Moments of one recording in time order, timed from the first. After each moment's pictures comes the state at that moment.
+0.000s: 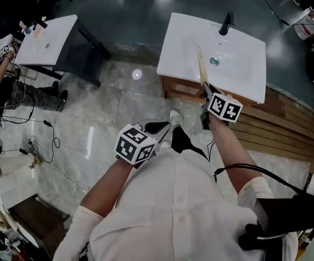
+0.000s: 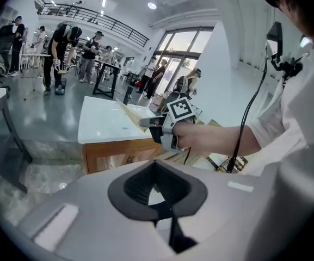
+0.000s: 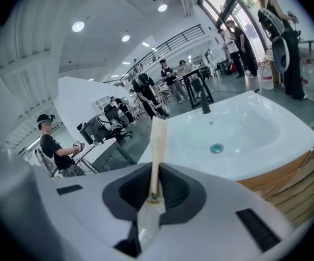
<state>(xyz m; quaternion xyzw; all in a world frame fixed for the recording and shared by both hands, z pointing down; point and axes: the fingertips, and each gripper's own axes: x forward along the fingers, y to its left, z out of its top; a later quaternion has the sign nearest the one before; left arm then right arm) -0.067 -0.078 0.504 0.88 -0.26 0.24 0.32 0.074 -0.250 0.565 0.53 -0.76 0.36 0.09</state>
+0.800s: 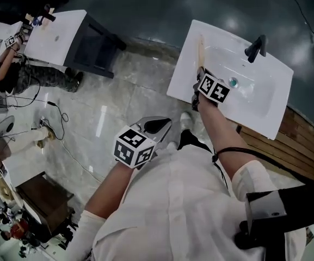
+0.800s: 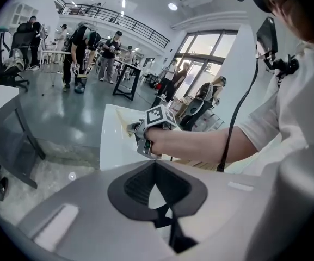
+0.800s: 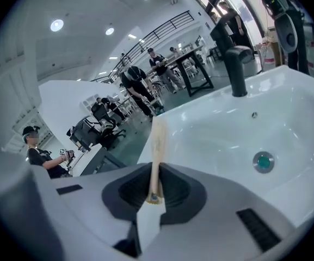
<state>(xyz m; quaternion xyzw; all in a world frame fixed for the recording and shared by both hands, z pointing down) -0.087 -0.238 0.503 0.83 -0.35 0.24 0.36 -0.001 -0.462 0.644 0.53 -0.73 0.42 0.09</state>
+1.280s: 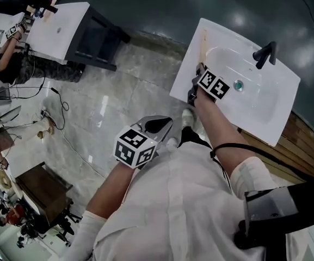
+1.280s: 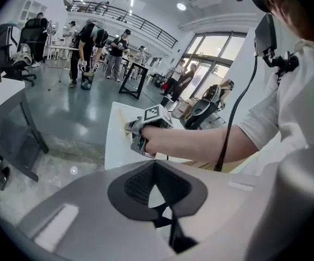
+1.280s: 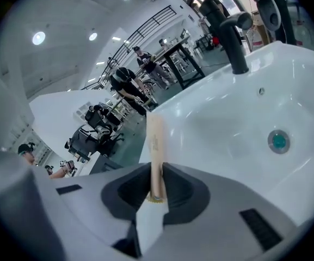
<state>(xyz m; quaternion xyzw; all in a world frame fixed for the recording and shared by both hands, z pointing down) -0.098 -0.253 0.511 0.81 -0.37 0.23 0.39 -0.028 -0.484 0.667 0.53 -0.70 0.48 0.06</state>
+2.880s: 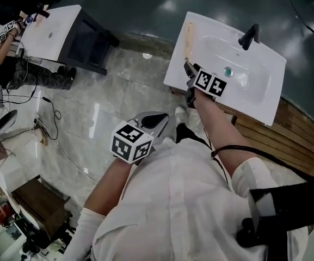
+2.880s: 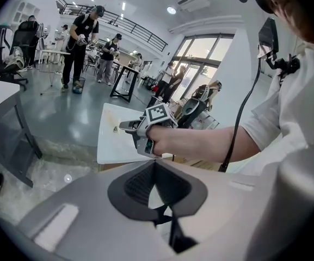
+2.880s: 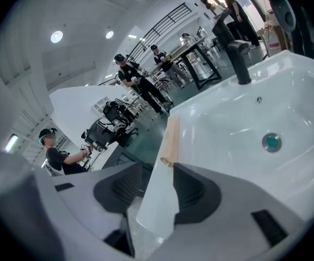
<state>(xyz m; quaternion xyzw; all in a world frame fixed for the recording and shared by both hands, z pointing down) -0.096 -0.198 0.502 0.84 -0.33 0.22 0.36 -0.032 -0.415 0.622 0.47 -0.75 0.45 0.06</state>
